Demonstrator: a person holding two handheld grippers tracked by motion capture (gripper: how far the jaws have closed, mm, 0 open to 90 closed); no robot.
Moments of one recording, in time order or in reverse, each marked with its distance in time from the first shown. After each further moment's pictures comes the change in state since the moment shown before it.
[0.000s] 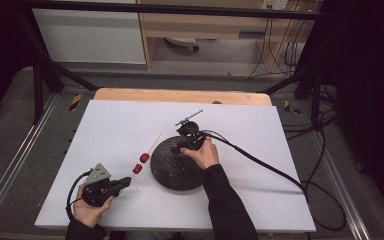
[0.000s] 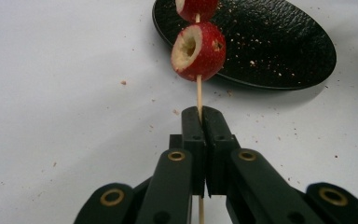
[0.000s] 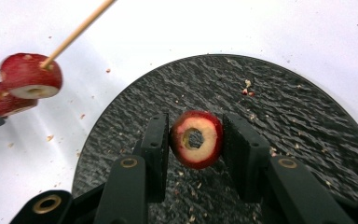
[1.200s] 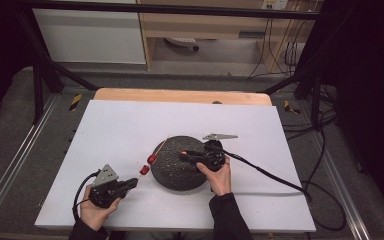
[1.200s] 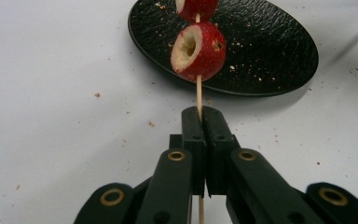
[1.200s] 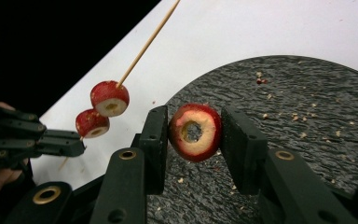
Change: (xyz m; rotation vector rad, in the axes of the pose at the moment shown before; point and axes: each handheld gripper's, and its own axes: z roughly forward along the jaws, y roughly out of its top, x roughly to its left) left arm -0.017 0.006 0.009 -0.001 -0.022 0.034; right arm -0.002 -0.081 -0.027 -0.410 0.167 0.209
